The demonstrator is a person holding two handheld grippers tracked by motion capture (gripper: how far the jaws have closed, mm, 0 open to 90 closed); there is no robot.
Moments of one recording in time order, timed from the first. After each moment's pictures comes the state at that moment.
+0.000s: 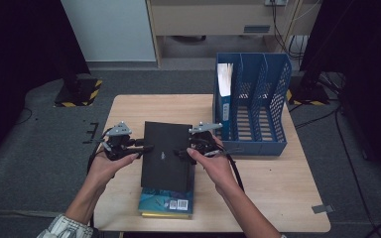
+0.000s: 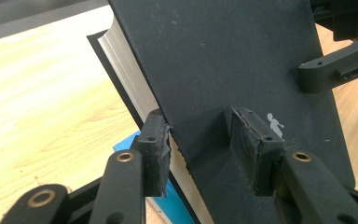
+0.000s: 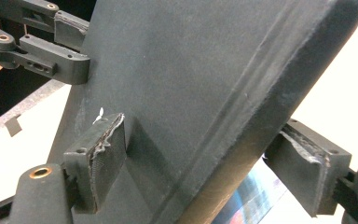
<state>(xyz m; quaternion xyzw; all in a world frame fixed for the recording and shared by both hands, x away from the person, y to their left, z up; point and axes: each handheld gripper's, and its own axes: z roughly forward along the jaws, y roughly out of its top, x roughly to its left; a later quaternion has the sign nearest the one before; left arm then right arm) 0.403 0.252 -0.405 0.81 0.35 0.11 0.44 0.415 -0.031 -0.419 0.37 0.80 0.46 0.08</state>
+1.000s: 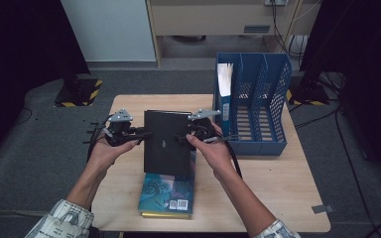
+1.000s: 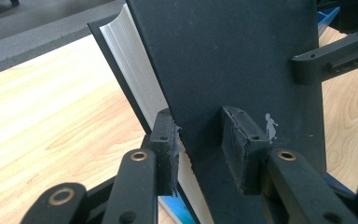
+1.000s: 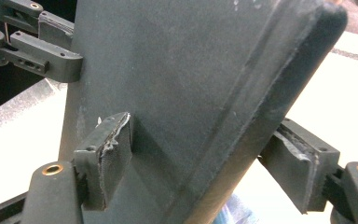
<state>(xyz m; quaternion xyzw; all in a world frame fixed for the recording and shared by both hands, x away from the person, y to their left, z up) 0.436 0.251 -0.387 0.82 0.35 0.13 0.43 0.447 -0.028 -0.403 0.37 0.80 0.46 0.12</state>
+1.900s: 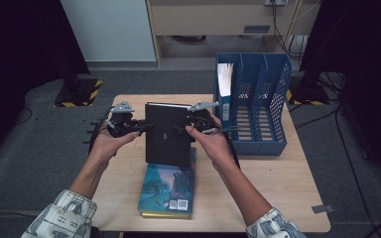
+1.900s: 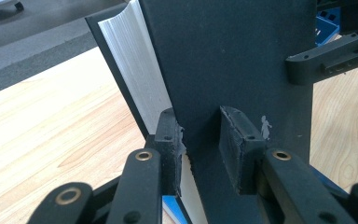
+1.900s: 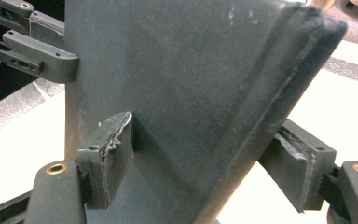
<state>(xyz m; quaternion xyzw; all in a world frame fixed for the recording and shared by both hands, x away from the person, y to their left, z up) 0.455 0.250 -0.379 0.82 0.34 0.14 0.43 0.468 -0.025 -0.395 0.37 0.80 0.46 0.13</state>
